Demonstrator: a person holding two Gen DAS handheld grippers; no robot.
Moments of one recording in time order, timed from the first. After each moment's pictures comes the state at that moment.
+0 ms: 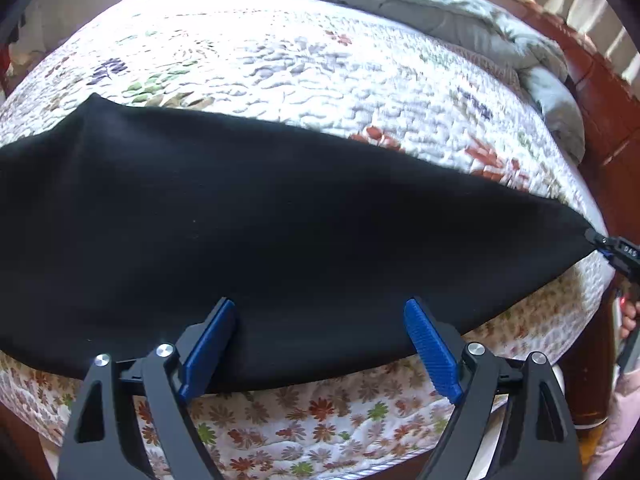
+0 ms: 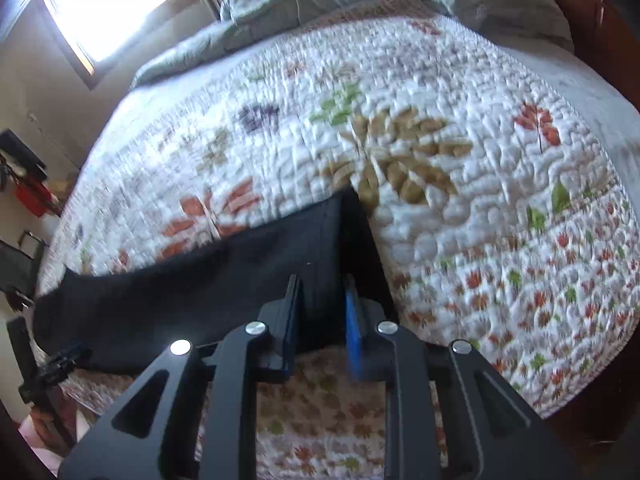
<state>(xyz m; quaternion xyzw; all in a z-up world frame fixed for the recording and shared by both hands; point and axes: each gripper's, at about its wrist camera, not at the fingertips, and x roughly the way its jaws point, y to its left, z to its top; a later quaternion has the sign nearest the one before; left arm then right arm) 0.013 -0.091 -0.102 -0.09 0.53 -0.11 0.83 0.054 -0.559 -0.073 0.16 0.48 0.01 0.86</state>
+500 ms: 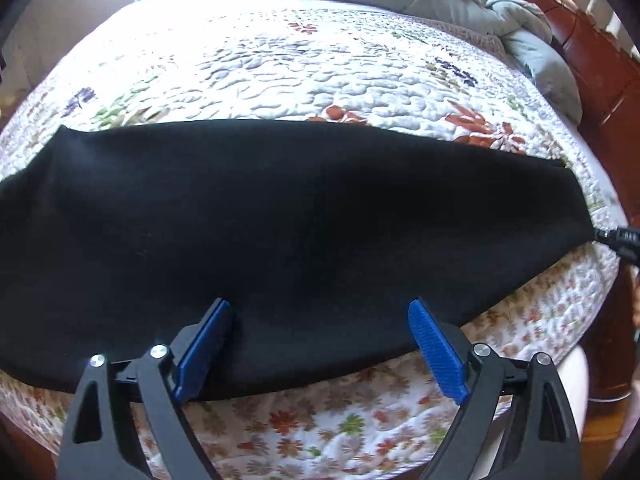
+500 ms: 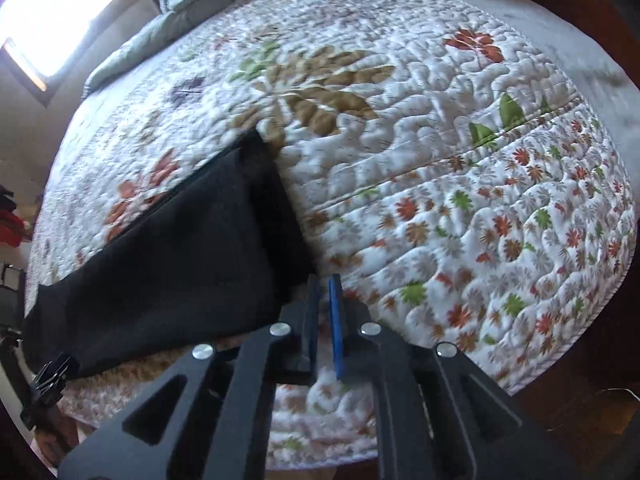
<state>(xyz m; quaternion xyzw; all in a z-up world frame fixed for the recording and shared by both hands) 0.013 -0.134 -0.114 -0.02 0.54 -0.12 0.83 0.029 -0.588 -0.114 0.20 0.53 -0.05 0.82</state>
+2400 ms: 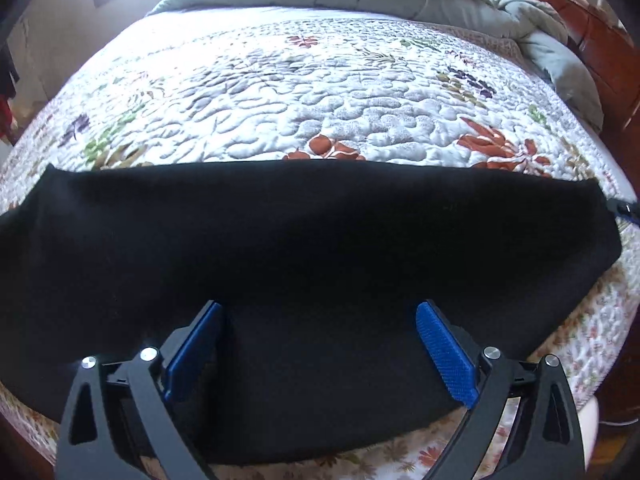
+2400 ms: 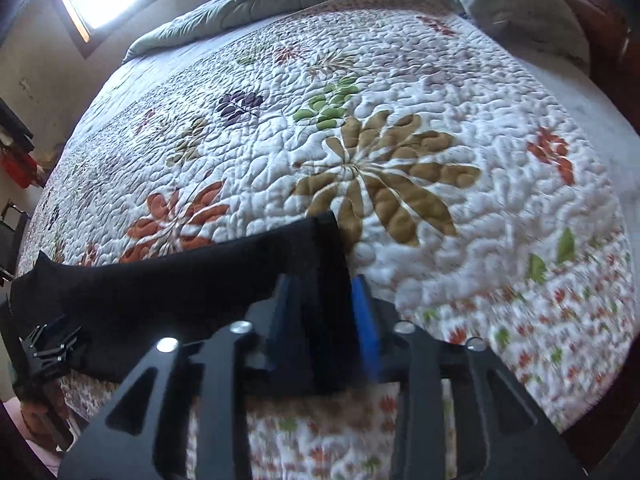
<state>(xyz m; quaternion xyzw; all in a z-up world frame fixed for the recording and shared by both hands) 0.046 -0.169 -0.121 0.00 0.52 -0.08 0.85 0.081 -0.574 -0.084 0.10 0.53 0.01 0.84</state>
